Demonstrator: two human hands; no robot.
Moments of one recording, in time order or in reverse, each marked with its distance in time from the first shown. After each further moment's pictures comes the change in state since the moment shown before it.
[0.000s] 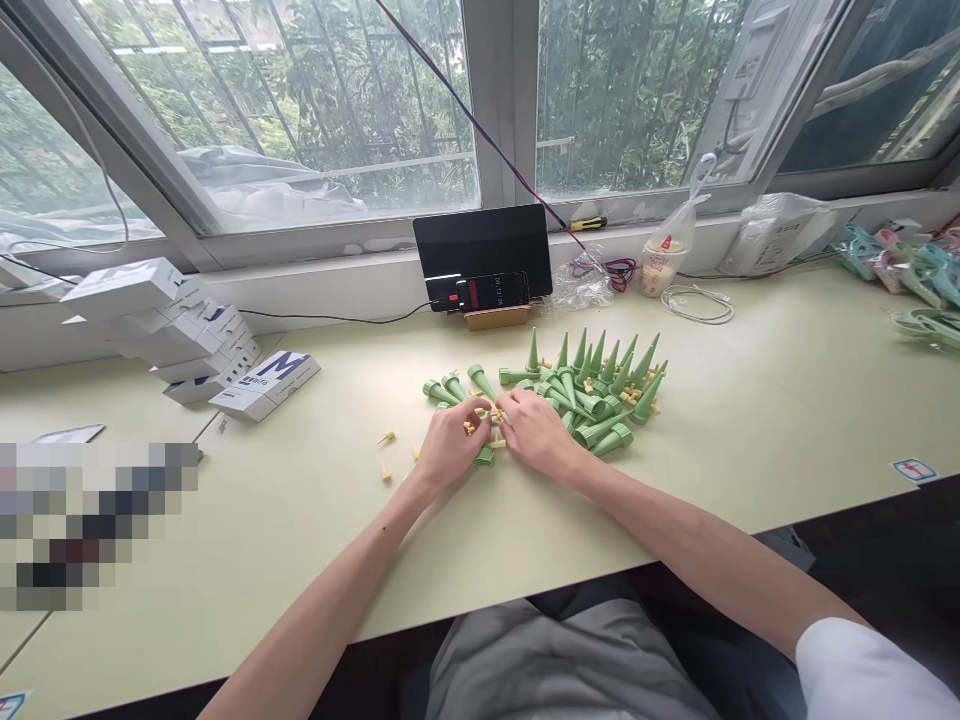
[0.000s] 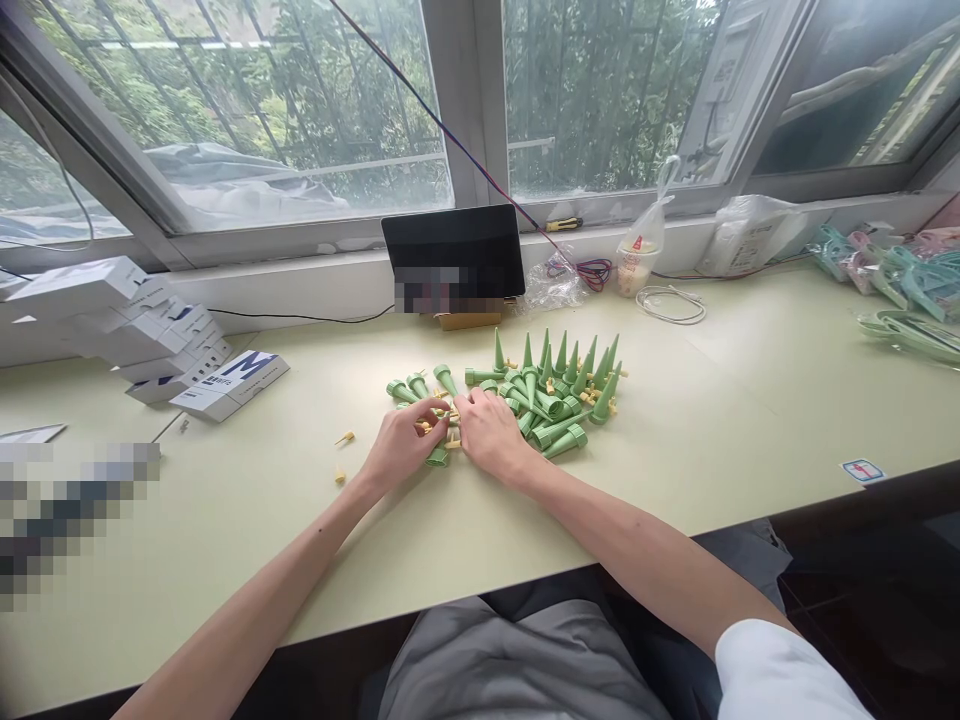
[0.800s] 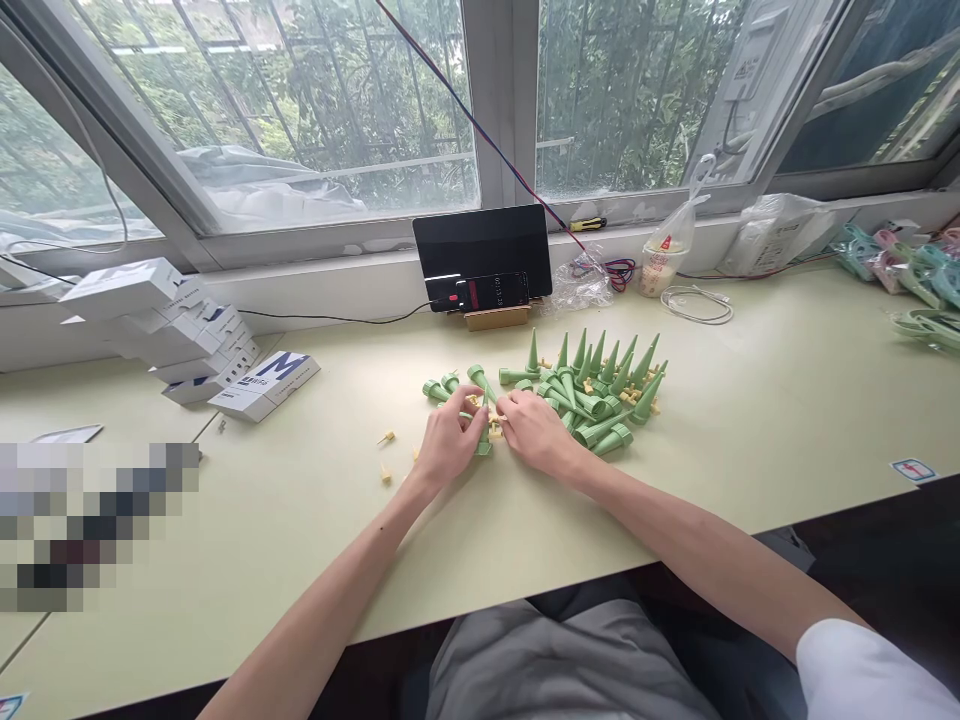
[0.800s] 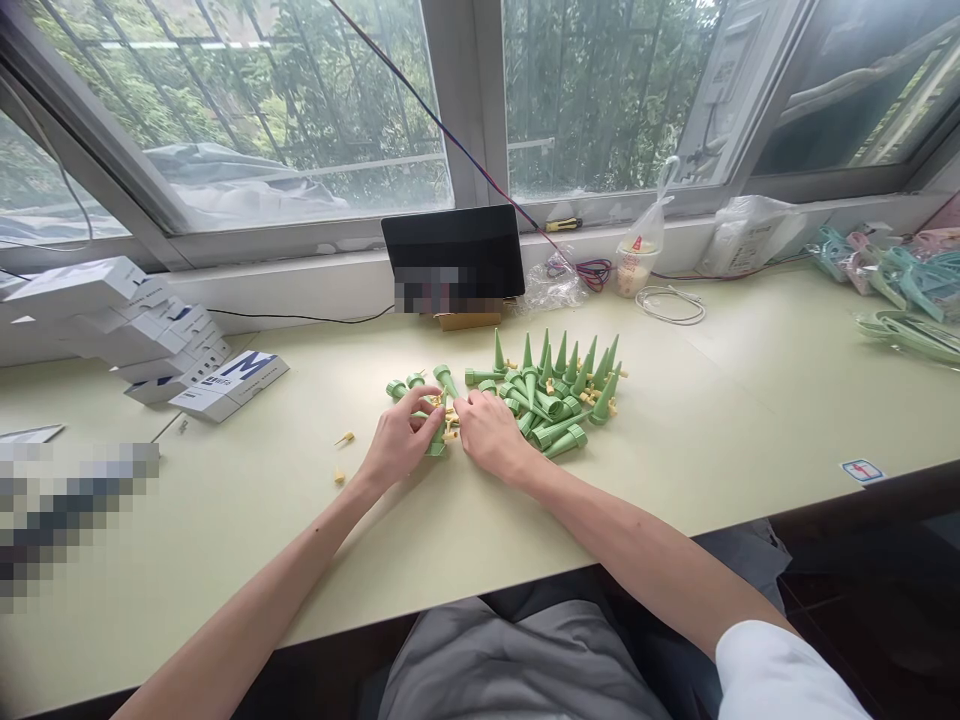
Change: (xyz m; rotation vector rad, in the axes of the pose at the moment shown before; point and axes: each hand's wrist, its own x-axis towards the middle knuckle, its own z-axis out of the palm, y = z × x) left_hand 0.001 0.000 0.002 -0.246 0.029 -0.086; right_hand 0.003 0.003 0.003 -0.044 -0.018 -0.061
